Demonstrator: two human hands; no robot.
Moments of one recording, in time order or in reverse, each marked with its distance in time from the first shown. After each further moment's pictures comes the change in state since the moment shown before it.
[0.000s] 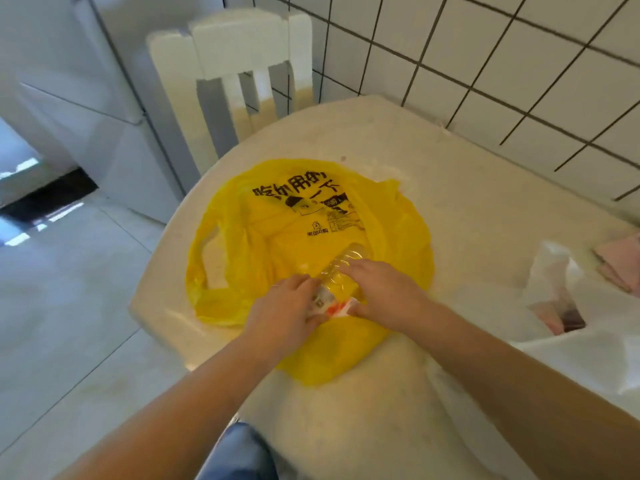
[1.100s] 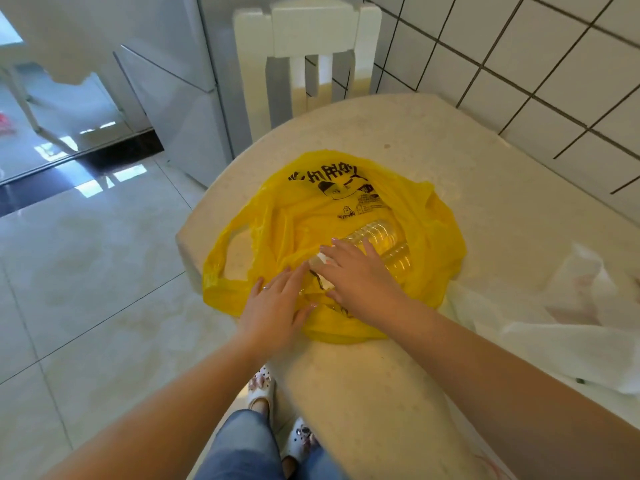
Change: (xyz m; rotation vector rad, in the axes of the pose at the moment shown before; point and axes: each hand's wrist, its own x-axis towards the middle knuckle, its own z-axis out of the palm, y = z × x) left_hand -0.081 -0.012 0.052 -0.031 0.116 -0.204; right_hand -0.023 -0.053 0.026 -0.372 0.064 -0.368
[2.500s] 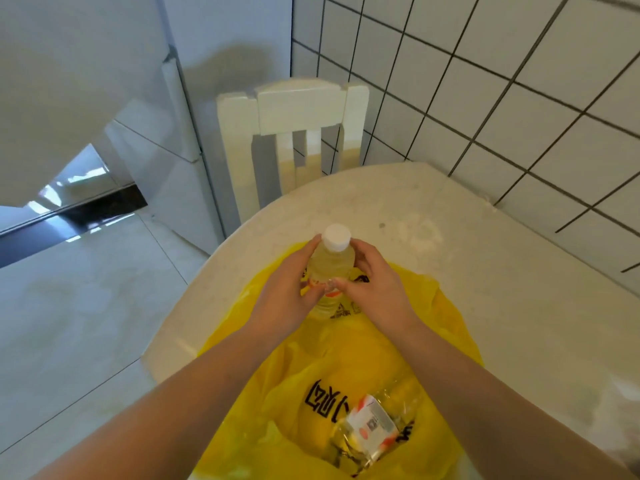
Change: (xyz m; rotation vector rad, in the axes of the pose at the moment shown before) left_hand 0.186 0.015 -0.098 -0.694 0.274 0.158; right_hand 0.111 0.104 -0.055 1.242 0.507 0.371
